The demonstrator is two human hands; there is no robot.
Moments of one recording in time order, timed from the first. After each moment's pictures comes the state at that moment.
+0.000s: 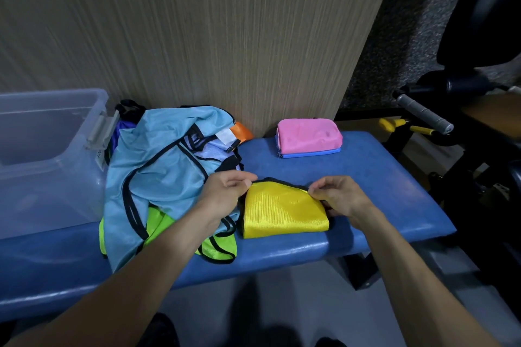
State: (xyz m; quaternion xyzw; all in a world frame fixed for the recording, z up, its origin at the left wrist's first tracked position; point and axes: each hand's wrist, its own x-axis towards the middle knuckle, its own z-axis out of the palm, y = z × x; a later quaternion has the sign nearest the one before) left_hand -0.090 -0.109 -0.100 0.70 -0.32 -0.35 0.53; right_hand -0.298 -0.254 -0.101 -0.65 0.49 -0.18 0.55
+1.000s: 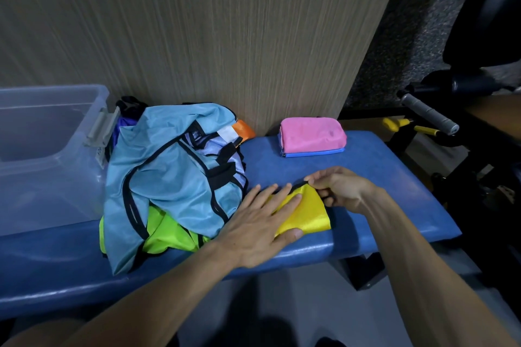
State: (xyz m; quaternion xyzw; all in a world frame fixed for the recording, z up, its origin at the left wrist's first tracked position) left_hand -0.131 -0.099 -0.136 0.67 -0.74 -0.03 0.05; right_hand -0.286 -0.283 -0.091 -0.61 0.45 -0.08 0.64
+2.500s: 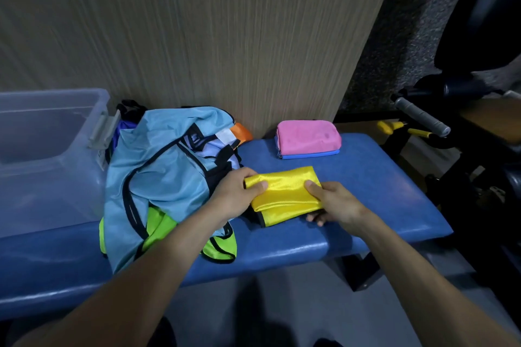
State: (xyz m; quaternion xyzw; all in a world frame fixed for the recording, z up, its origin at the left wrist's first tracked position) left_hand -0.090 -0.128 -0.114 0.71 -0.44 -0.32 0.45; right_hand -0.298 -0.240 -0.100 -0.68 0.43 -0.15 0.58
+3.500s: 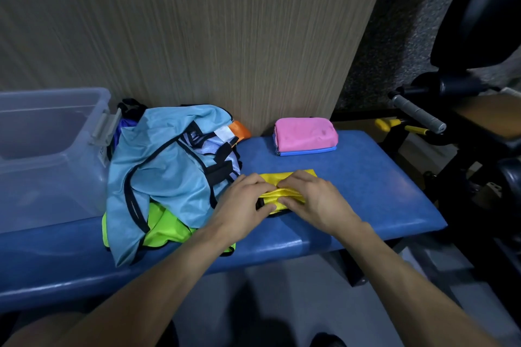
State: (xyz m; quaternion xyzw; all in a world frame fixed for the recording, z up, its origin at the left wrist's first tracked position) left_hand -0.116 -0.105 -0.126 0.71 -0.64 -0.04 0.30; right_hand -0.290 -0.224 -0.107 -0.95 0.23 -0.17 0.11
